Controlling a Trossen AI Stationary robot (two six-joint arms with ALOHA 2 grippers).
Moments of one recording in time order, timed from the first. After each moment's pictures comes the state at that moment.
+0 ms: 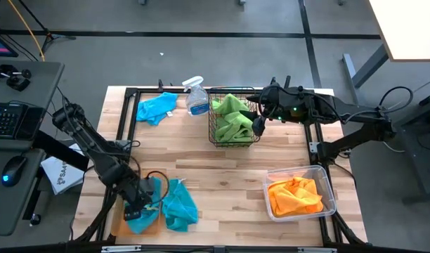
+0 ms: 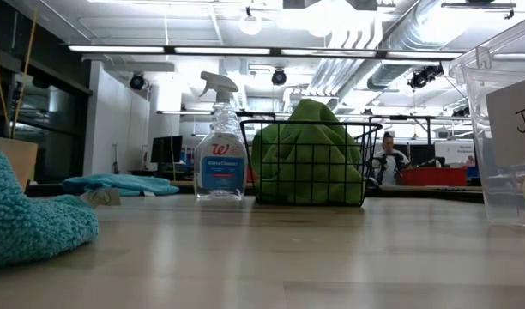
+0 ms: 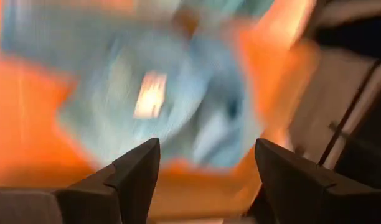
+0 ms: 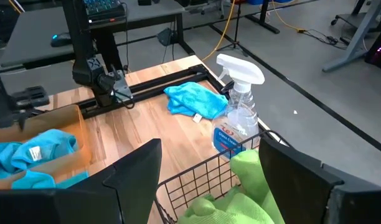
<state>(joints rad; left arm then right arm) -0.78 1.31 1.03 -1.06 0.20 -1.05 -0.01 1.27 1.48 -0.65 0.37 0.21</state>
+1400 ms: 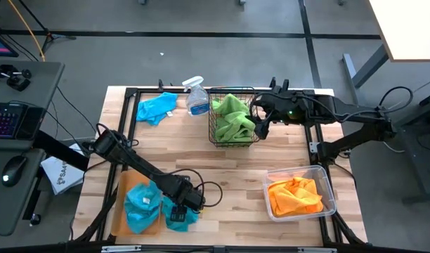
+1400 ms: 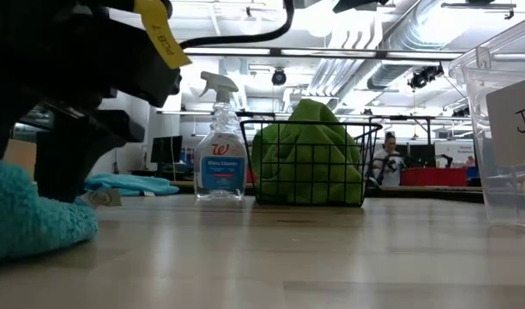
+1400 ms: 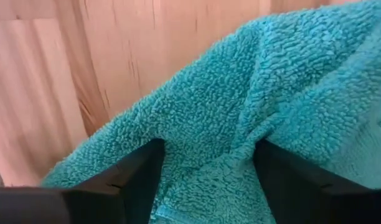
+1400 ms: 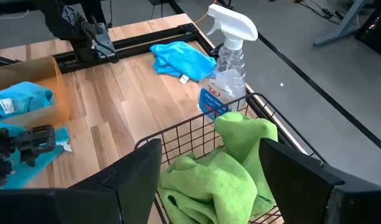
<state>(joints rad) -0.51 1.97 1.26 -0.80 0.09 -0.44 -0.01 1.27 1.47 -0.82 0.38 0.20</state>
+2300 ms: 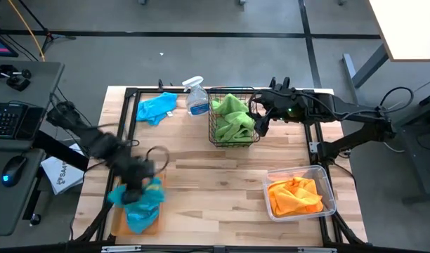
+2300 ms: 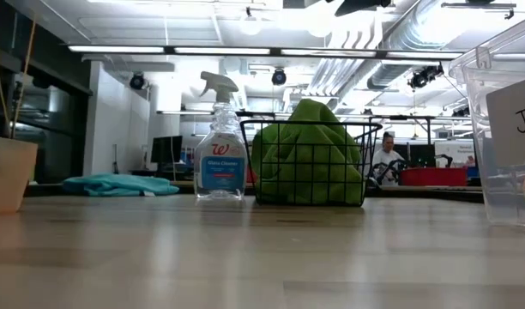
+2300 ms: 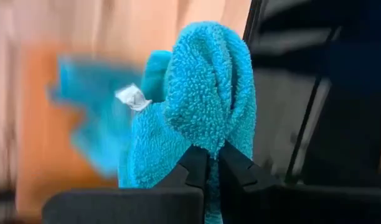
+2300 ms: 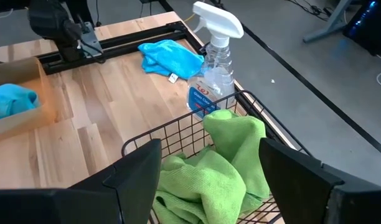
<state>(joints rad) -0.61 1.19 1.25 -1.22 0.22 -0.89 -0.04 1.27 1.47 -0.83 0.39 0.20</state>
